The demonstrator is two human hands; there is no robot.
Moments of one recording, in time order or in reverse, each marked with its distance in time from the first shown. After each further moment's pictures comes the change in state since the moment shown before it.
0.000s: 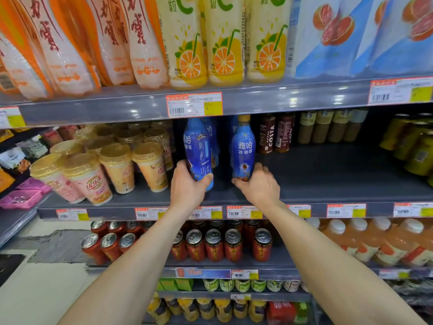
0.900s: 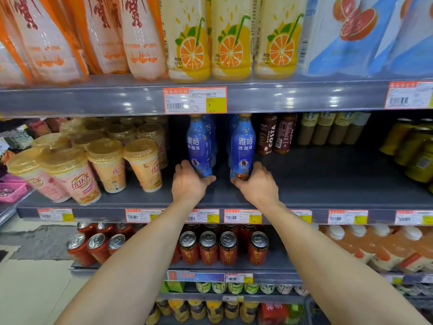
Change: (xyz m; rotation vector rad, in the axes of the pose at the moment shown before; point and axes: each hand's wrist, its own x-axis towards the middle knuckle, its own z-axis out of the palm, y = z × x) left_hand 0.042 -0.024 0.044 0.289 -0.018 -0.055; right_hand 0.017 0.006 0.010 0.049 -0.036 0.008
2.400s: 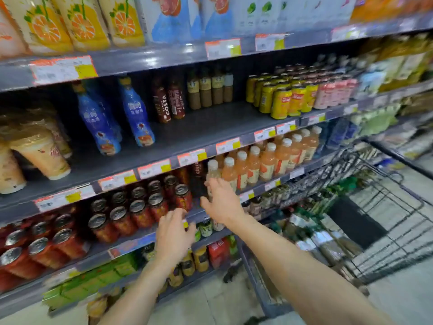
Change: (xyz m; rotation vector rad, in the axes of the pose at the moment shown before) left_hand -0.286 -0.021 0.031 0.081 -0.427 0.447; right_hand -0.243 0.095 -0.089 -0.125 -0.035 0.038
